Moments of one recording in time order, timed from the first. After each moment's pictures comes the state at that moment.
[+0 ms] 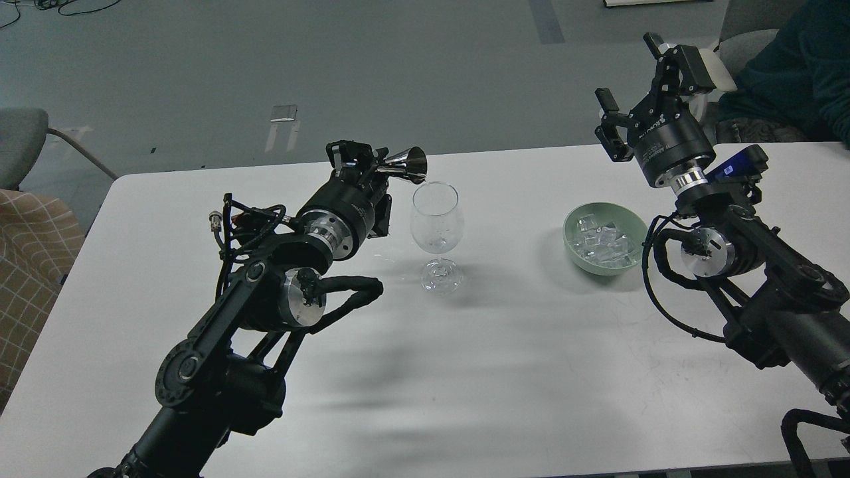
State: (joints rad) left arm -0.40 -0.04 -1.12 -1.56 0.90 0.40 0.41; right arm 0.62 -0.23 1.01 0.92 -0.51 0.15 0.43
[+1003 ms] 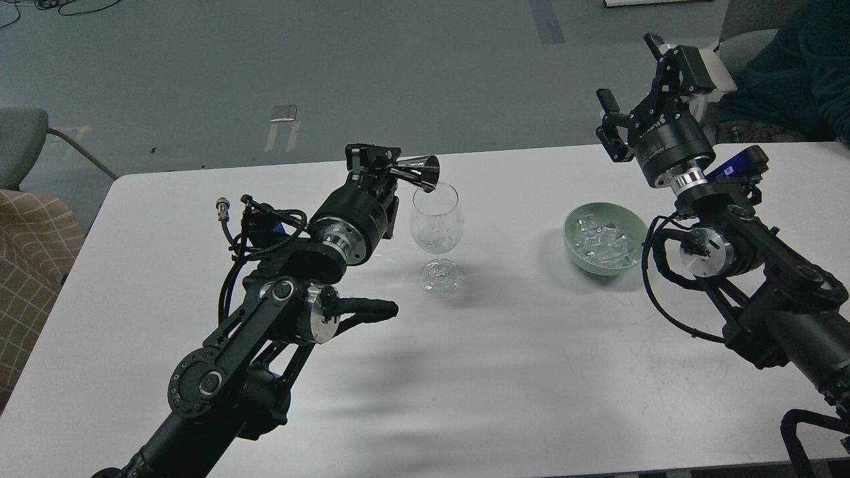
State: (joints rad) left arm -0.40 -0.04 -1.05 -1.56 1.06 0.38 0.38; right arm 0.62 -0.23 1.01 0.92 -0.51 0.14 0.43
